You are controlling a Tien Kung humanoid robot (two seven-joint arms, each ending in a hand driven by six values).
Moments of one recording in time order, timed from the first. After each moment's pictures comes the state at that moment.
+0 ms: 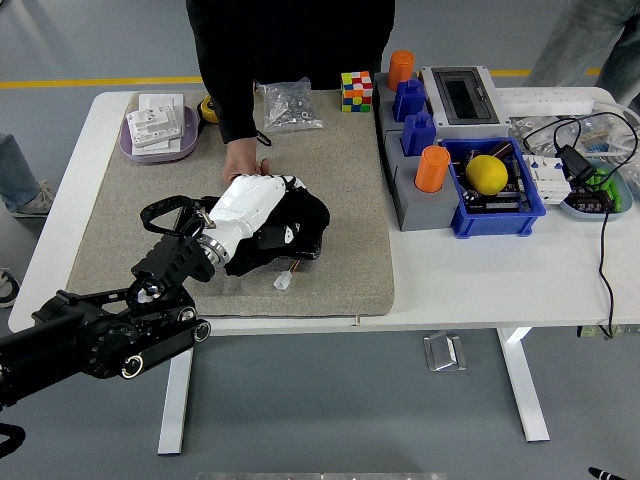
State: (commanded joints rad) left arm -0.78 0.21 -0.29 -0.96 1.68 0.55 0.14; right arm 0.17 -0.35 0.53 0.29 -0.36 0.11 -0.22
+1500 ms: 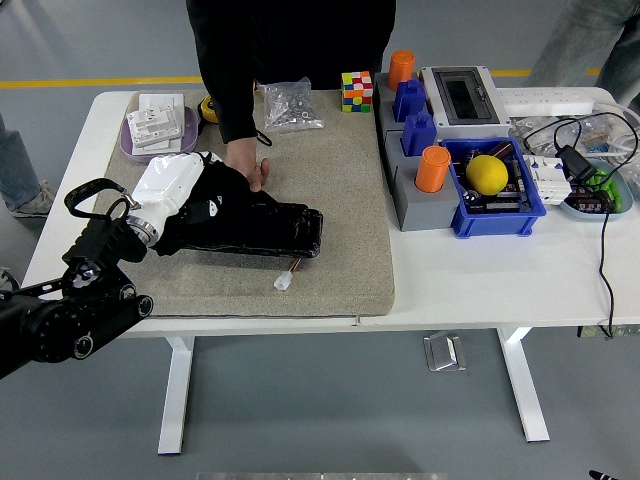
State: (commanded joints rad) left arm -0.73 0.33 -0.43 -0.87 1.70 0.54 0.13; right arm 0.16 -0.34 0.55 0.29 -0.36 0.11 -0.23
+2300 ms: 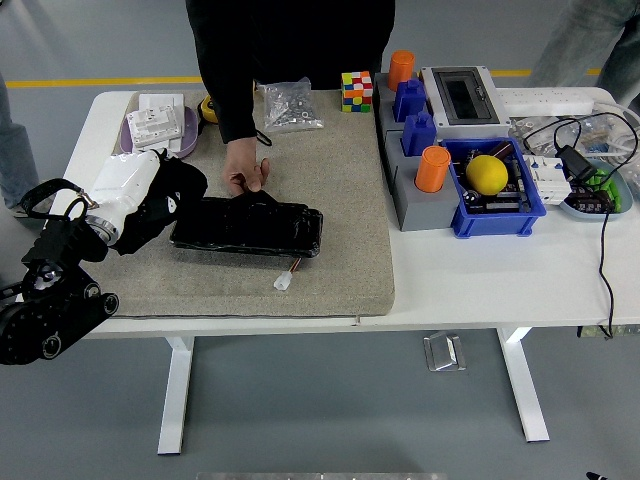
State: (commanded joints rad) left arm -0.68 0.40 -0.49 -0.85 1.72 0.55 0.12; right arm 0.15 -0.33 0.58 0.29 -0.37 0.11 -0.23
